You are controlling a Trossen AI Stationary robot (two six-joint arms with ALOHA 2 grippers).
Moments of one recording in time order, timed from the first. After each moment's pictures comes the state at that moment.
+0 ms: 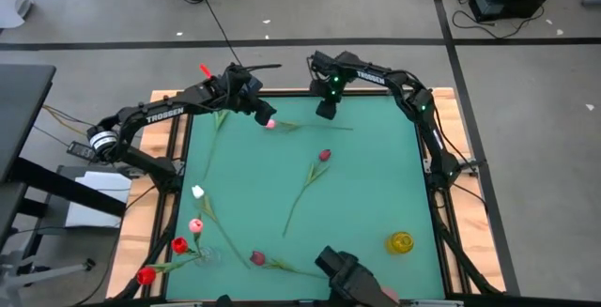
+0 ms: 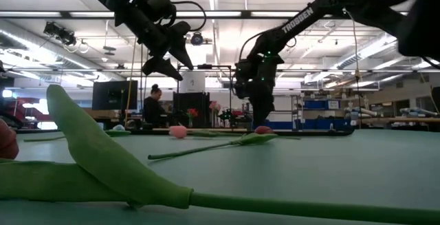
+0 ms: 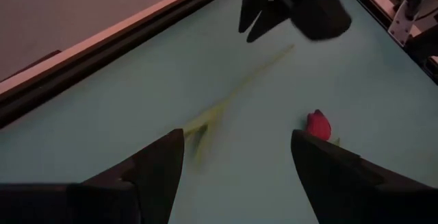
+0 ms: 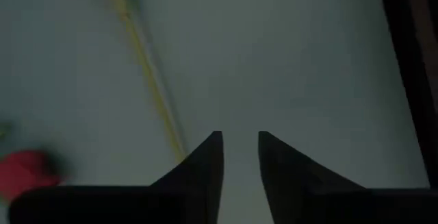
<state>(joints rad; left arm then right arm) 0.65 1.41 1.04 -0.35 0.20 -0.31 -0.73 2.29 1.93 -1.11 -0.29 -0.35</state>
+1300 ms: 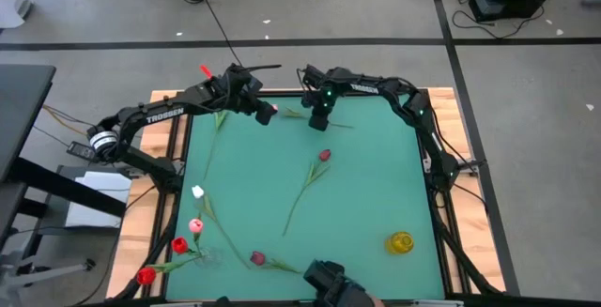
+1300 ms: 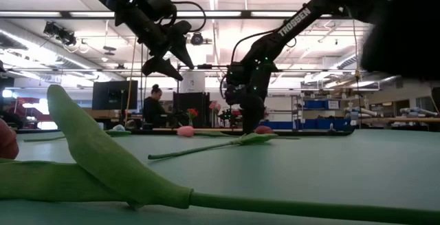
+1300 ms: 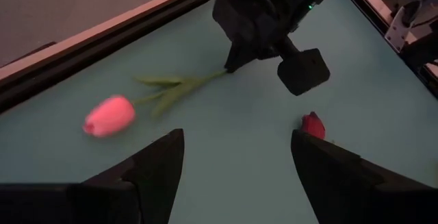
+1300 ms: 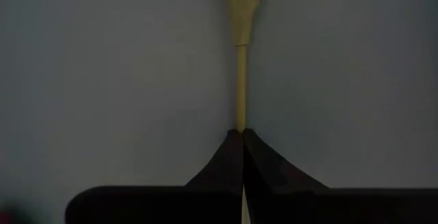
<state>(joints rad) 0.64 1.41 1.04 -0.35 0.20 -0.36 -0.63 2.30 1.79 -0.87 -0.27 -0.31</state>
